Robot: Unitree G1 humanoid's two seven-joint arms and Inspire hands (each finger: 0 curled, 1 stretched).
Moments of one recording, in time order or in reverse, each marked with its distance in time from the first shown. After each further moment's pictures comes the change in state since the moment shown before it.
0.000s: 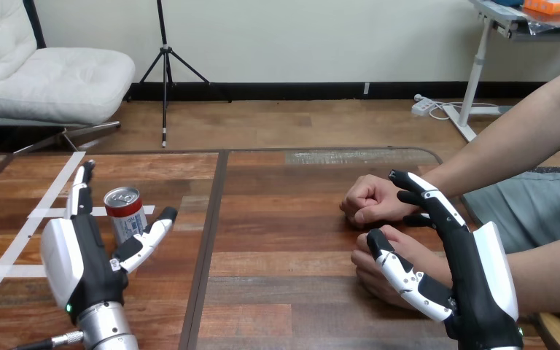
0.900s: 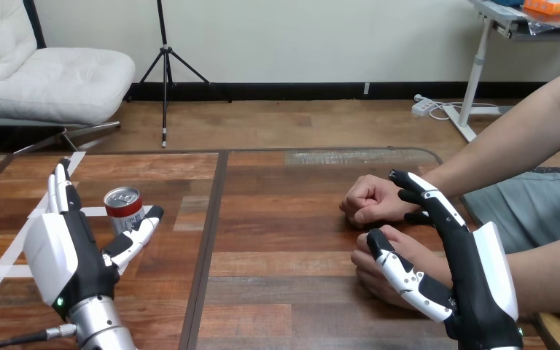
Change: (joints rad) left arm -0.031 0.024 -0.003 0.000 0.067 0.138 0.059; right arm 0.000 0.000 0.000 0.000 0.002 0.000 0.002
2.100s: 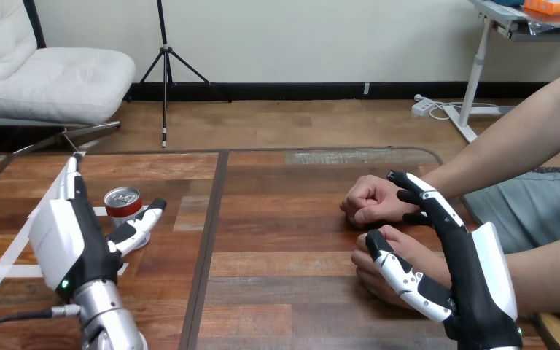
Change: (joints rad) left arm -0.112 0.010 -0.014 0.125 -0.002 0.050 -0.033; right arm 0.000 -0.001 0.000 0.000 0.001 0.000 0.010
